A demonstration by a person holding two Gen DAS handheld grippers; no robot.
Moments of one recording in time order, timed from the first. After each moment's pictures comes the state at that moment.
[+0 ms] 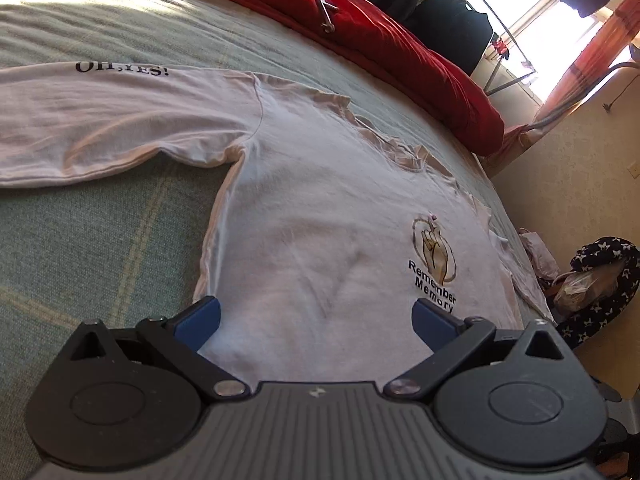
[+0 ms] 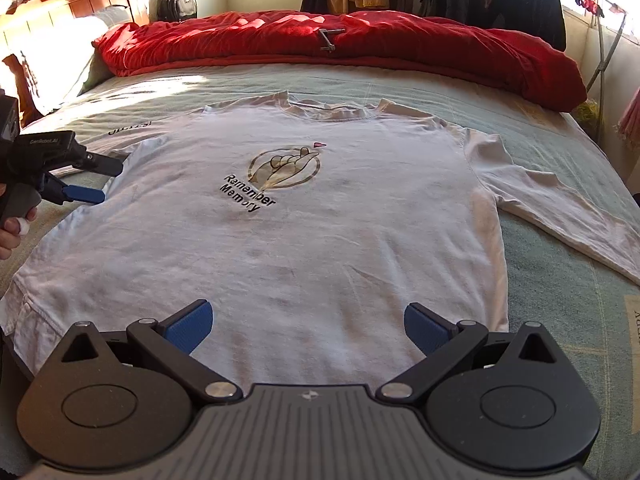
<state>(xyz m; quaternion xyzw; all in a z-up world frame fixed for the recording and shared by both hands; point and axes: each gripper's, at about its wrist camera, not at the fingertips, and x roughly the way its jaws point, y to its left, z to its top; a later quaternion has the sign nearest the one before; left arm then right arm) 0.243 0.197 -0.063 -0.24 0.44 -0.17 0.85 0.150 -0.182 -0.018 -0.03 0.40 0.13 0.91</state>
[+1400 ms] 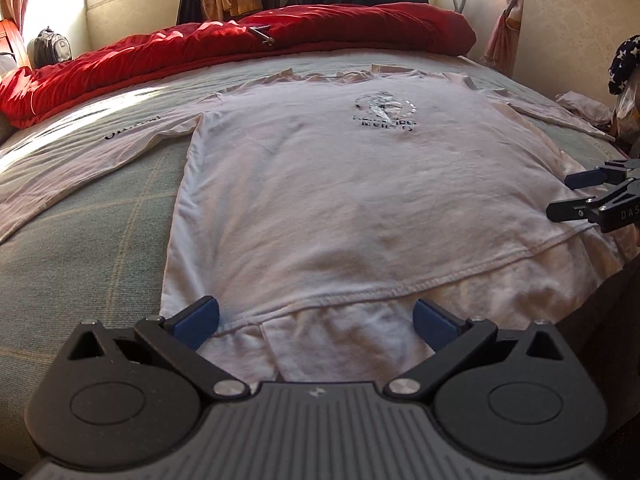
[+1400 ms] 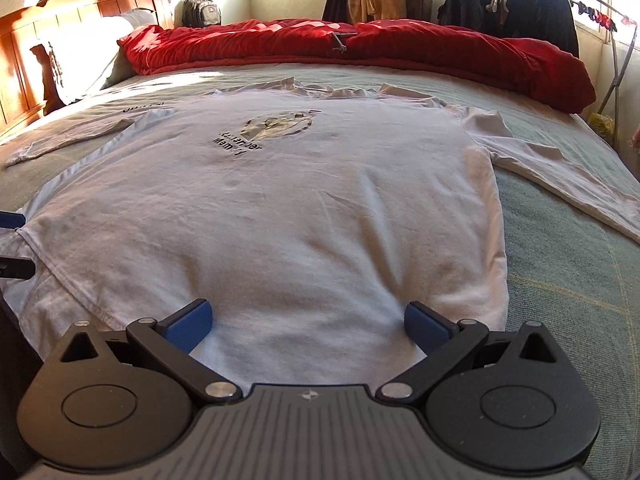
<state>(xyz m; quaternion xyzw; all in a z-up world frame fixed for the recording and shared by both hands) 0.069 0.107 -0.064 0.06 0.38 -0.11 0.92 0.117 -0.224 -0.074 -0.04 0.36 0.17 0.92</state>
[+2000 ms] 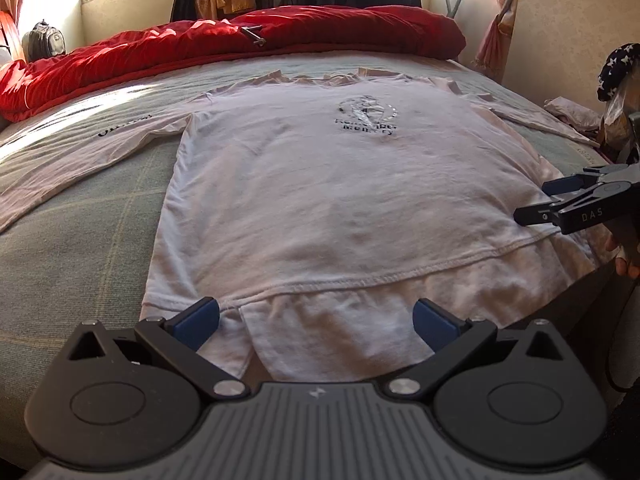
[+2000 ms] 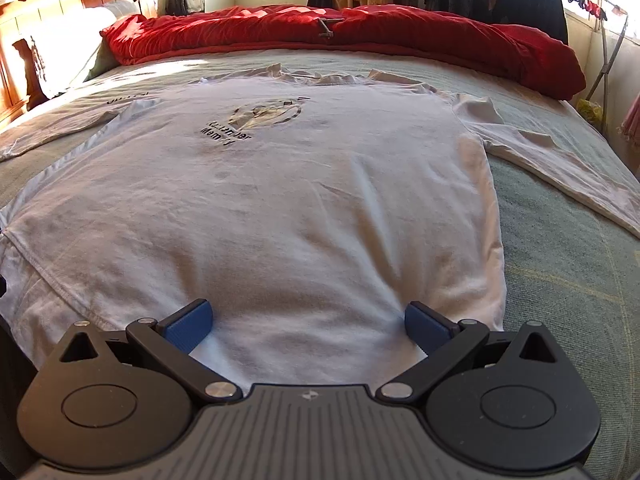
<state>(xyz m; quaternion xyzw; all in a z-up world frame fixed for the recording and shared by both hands) 0.057 0.105 -0.052 0.04 0.37 -0.13 0.92 0.123 -0.212 -0.075 -0.05 0.38 0.14 0.91</state>
